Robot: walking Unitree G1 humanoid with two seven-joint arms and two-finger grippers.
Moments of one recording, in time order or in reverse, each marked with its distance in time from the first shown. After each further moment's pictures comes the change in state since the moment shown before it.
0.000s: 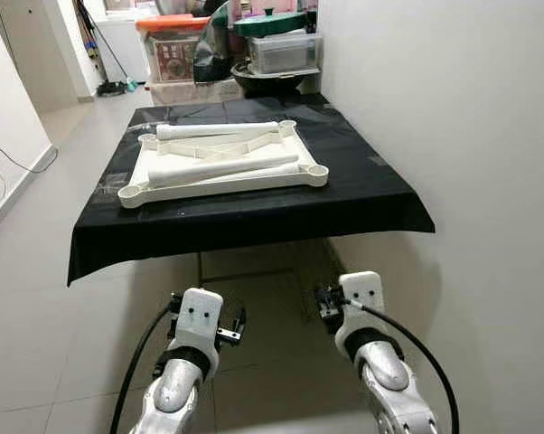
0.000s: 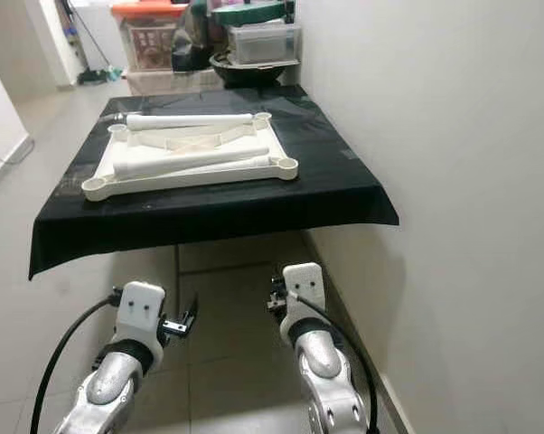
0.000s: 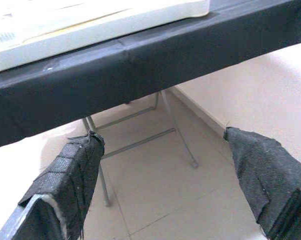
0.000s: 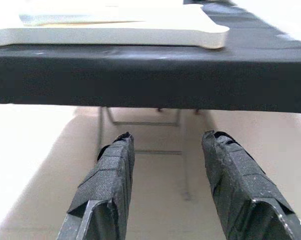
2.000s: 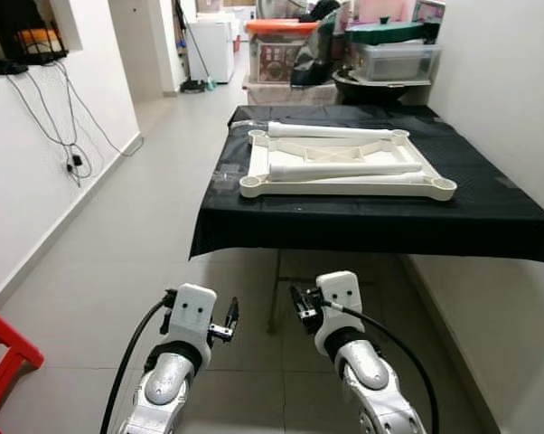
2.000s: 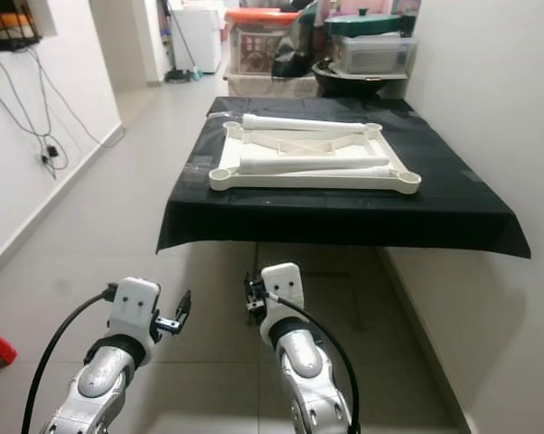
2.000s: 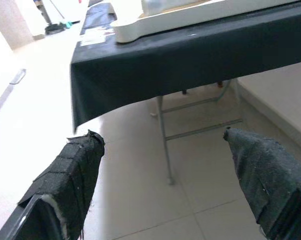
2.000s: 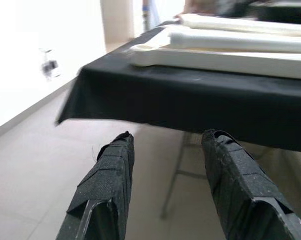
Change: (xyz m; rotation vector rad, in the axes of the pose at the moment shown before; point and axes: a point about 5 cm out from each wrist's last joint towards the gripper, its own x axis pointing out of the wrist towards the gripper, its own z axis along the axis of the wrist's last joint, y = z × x) left arm 0.008 0.003 0.002 -0.006 -0.005 -0.009; right arm 0.006 0.002 0.007 -0.015 -0.067 -0.014
